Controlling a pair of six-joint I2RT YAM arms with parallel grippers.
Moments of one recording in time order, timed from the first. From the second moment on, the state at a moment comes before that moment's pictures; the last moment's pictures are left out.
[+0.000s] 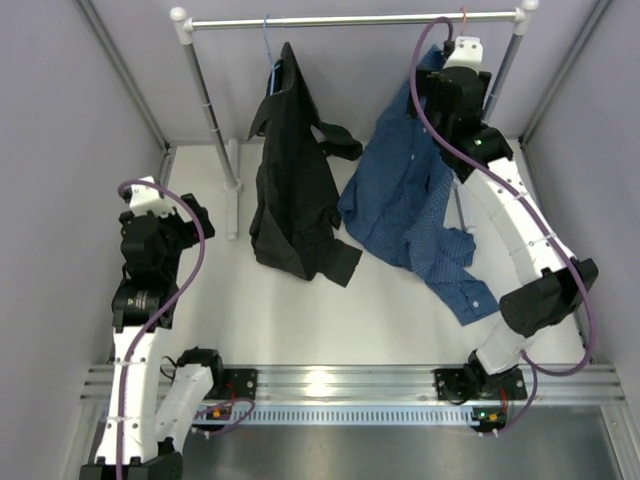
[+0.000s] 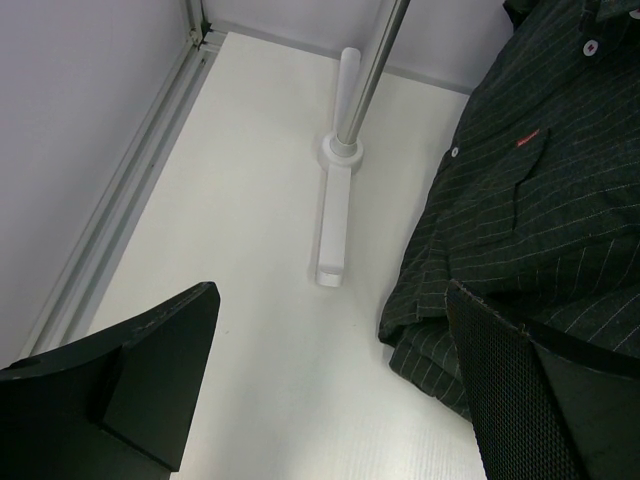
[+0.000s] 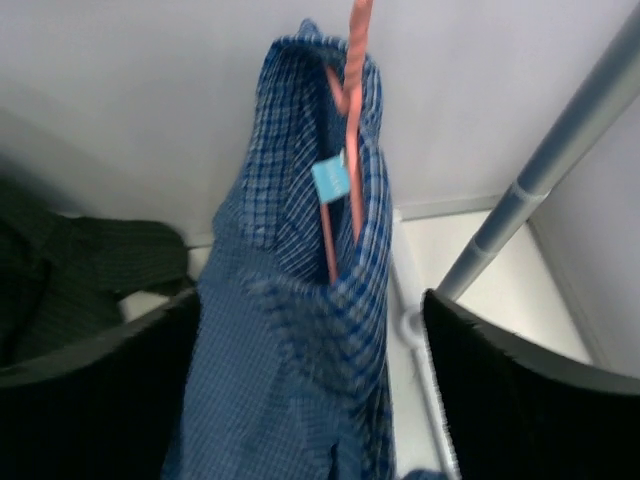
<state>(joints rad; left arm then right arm) 0.01 0.70 0.93 -0.46 -0.14 -0.21 0.40 1.69 1.92 -0.41 0.55 0.10</state>
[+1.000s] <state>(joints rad) -0.11 0.30 0.72 -0.55 -0.23 -0.22 0.40 0.38 1.03 -0.81 0.49 0.07</state>
